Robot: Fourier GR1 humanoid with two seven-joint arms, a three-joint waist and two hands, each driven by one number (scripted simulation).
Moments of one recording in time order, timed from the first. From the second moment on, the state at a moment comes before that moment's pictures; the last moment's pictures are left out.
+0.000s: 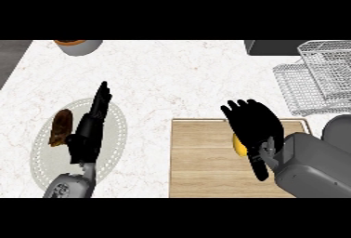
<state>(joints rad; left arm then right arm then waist) -0.13 0.12 -0.17 -1.55 -0.07 0.27 0.03 -0.78 -0.67 0.90 -1.68 0.17 0.58 0.99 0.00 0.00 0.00</state>
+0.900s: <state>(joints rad) -0.15 0.12 -0.13 -1.55 -0.08 0.23 0.05 -0.63 -0.51 0.80 -1.55 0.41 0.66 0.92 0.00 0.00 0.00</state>
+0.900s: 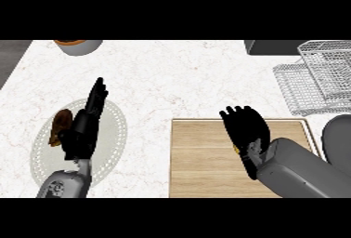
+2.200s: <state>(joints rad) -0.14 0.06 -0.11 -1.56 -0.13 0.20 0.04 -0.48 -0.41 0.68 -1.43 0.91 0.57 0.62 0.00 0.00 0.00</state>
